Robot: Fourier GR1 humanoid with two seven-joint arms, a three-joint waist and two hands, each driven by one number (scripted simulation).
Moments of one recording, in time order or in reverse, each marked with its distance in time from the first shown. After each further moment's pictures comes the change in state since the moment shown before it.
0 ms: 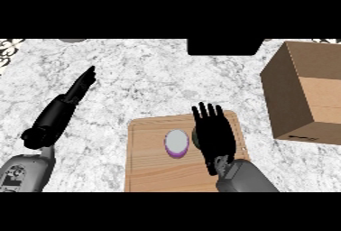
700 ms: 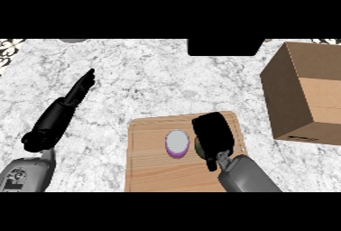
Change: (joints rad) left arm 0.023 -0.041 0.040 -0.008 -0.043 -0.037 -0.011; right arm -0.006 -0.007 -0.023 0.113 0.091 -0.140 -0.241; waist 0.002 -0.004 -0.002
